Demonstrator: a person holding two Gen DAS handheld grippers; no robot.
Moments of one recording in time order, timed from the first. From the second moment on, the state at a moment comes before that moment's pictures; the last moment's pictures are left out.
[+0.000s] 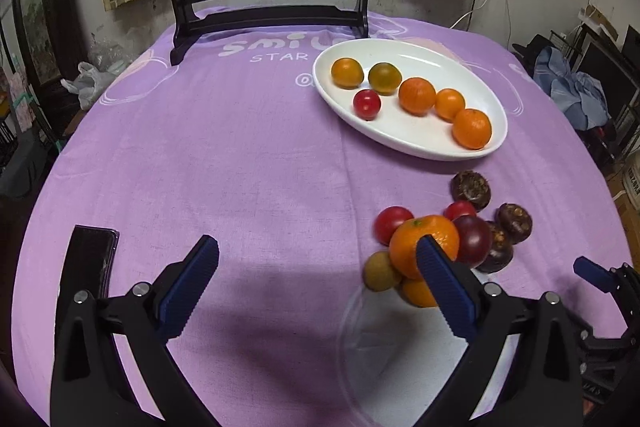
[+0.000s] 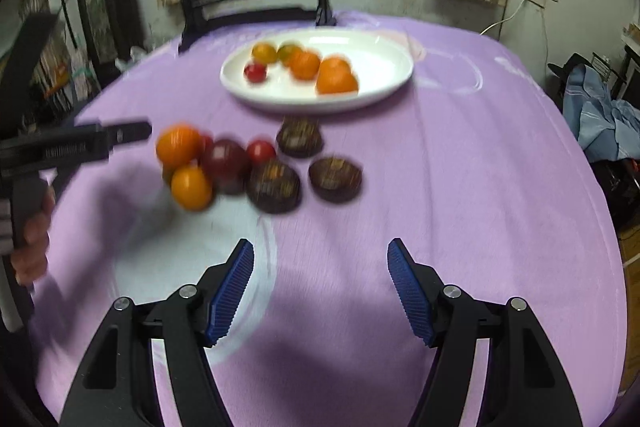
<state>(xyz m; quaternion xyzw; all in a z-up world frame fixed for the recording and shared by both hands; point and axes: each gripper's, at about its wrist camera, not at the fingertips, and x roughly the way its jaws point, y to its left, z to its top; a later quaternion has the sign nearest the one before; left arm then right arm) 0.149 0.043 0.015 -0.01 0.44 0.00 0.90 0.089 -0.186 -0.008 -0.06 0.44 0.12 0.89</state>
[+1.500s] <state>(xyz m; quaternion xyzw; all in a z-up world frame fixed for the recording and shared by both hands) 0.148 0.026 0.000 -0.02 0.42 -0.07 0.90 0.112 -0.171 -0.027 -0.03 0.45 0.13 0.88</state>
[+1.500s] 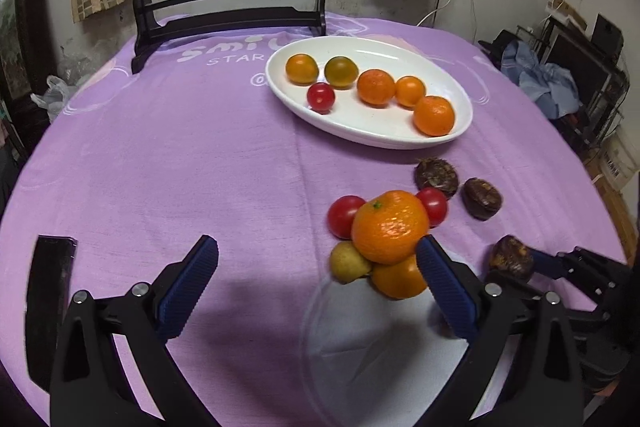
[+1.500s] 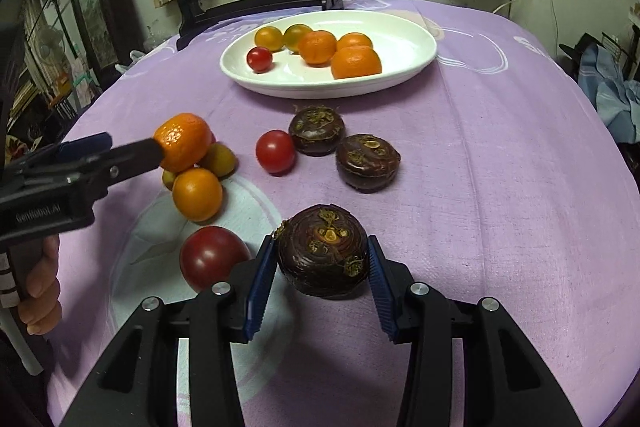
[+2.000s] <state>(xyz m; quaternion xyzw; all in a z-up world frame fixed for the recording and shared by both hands) 0.170 -0.010 -0.015 -0.03 0.47 -0.10 0.88 0.110 -0.177 -0.021 -0.02 0.45 0.14 0.88</state>
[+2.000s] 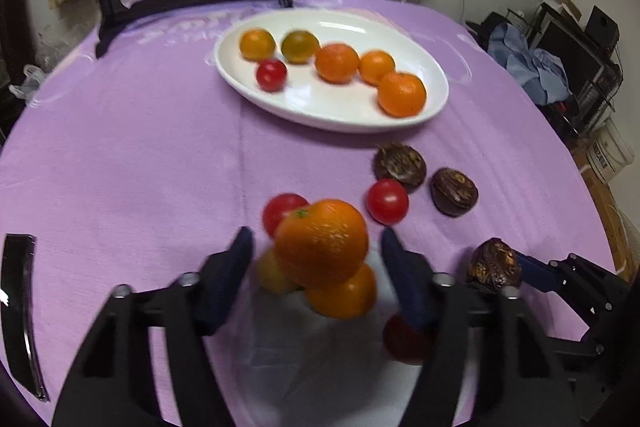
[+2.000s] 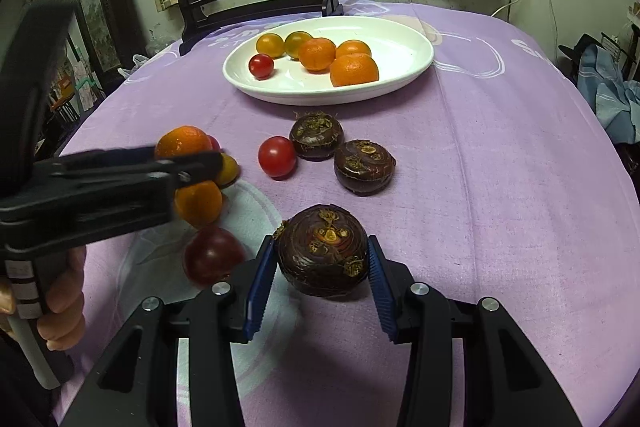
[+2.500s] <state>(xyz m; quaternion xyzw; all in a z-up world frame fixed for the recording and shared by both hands) 0.148 0.002 0.010 -0.03 0.45 -0.10 0.89 0.105 -0.174 -0.019 -0.02 0.44 0.15 0.89</state>
